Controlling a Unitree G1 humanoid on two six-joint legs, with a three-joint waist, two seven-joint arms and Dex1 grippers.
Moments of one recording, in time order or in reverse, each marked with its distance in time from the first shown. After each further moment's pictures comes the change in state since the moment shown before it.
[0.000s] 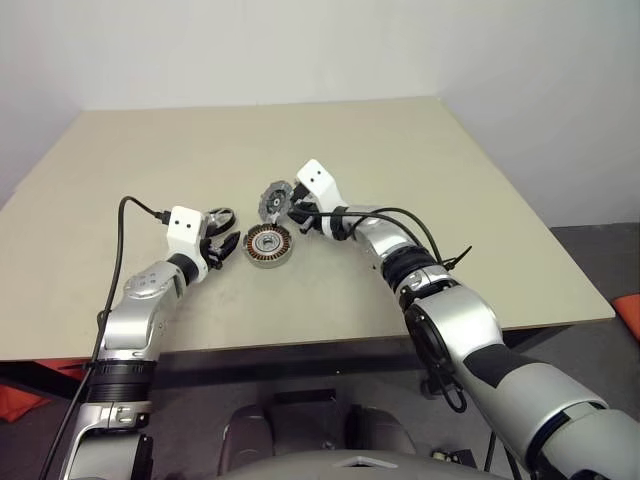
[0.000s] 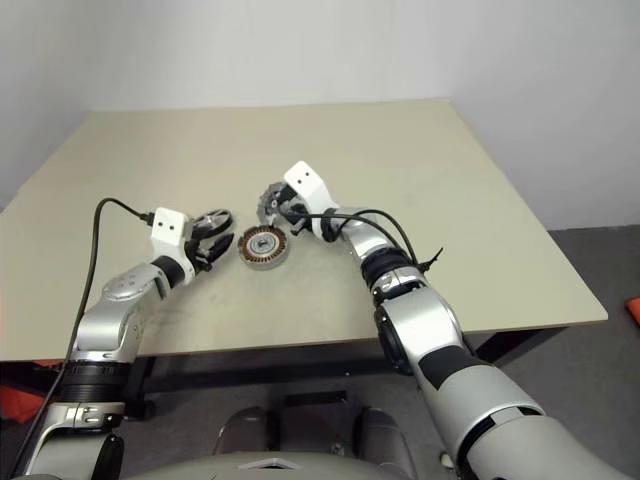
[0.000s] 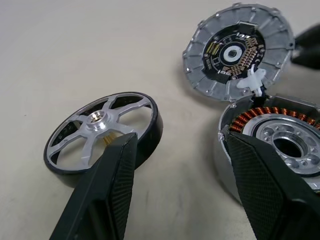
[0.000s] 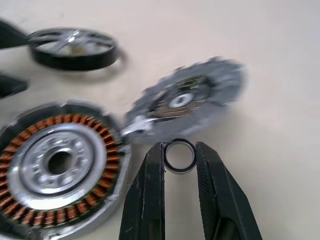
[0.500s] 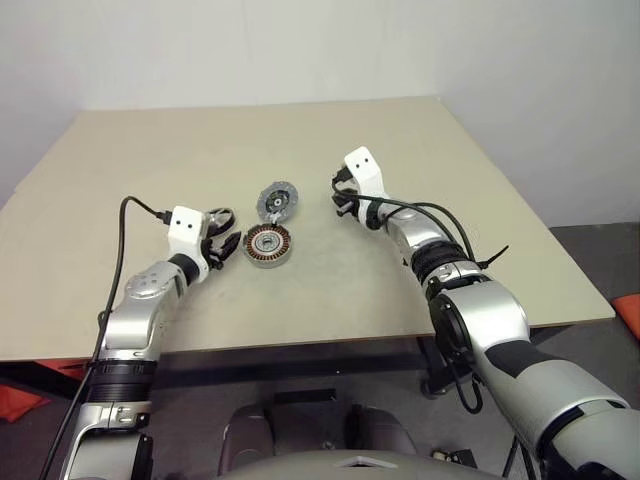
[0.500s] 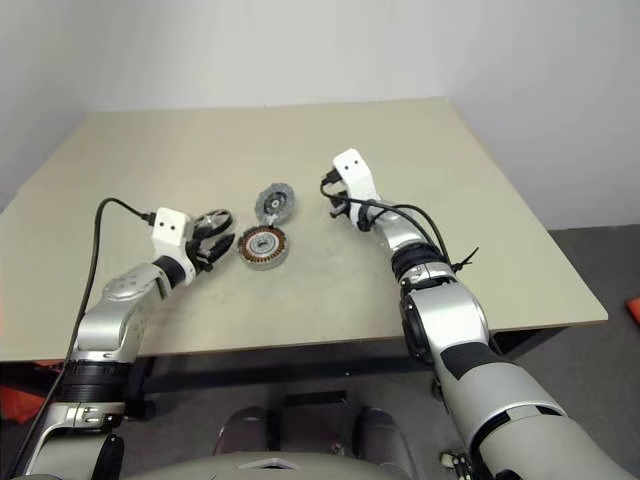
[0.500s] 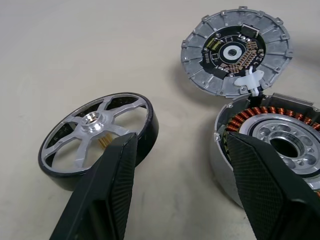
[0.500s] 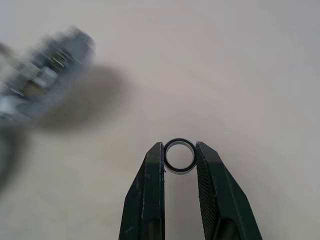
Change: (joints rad) left arm -0.001 0.000 -0.006 0.001 0.003 0.000 -0.004; right arm 0.019 -0.089 -0.084 -0.033 0.060 0.017 -0.039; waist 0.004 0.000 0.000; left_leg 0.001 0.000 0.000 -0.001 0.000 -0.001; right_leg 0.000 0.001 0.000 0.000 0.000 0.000
